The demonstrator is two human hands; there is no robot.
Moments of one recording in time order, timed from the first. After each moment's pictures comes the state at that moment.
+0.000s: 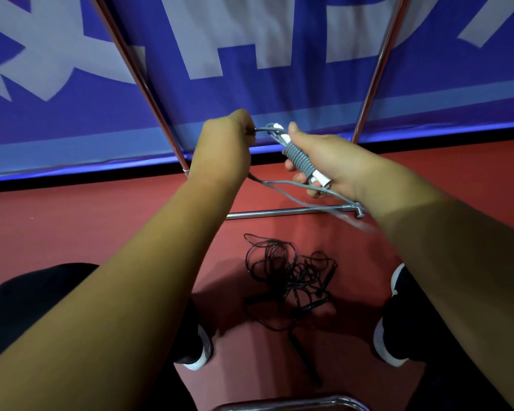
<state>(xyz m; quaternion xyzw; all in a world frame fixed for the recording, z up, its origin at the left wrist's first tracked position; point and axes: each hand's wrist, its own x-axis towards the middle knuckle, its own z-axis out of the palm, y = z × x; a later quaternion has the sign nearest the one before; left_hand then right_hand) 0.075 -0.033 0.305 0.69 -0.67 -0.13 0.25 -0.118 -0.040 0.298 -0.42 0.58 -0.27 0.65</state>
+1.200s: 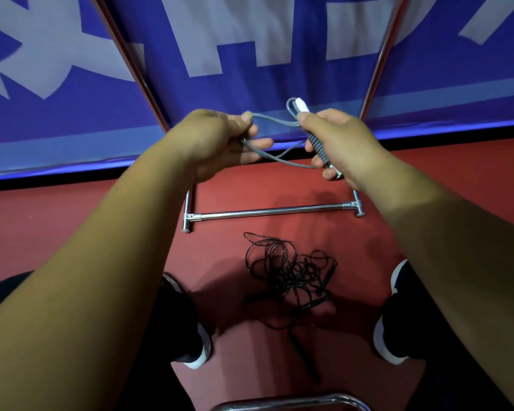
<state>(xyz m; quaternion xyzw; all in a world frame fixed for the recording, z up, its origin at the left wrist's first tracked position) 0.087 -0.029 0.343 0.55 -0.35 -0.64 0.41 -0.131 -0.045 0.302 -0.48 0.60 -0.36 0.53</state>
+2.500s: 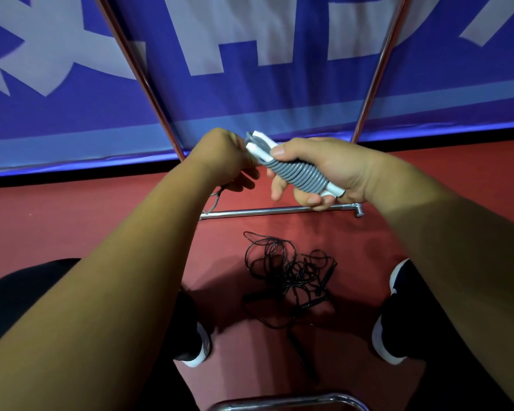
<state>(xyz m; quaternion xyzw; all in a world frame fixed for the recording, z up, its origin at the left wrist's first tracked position) 0.084 -0.029 0.310 0.68 -0.53 -0.47 0.19 -0.121 -0.013 0.328 -0.53 0.43 -0.16 0.71</state>
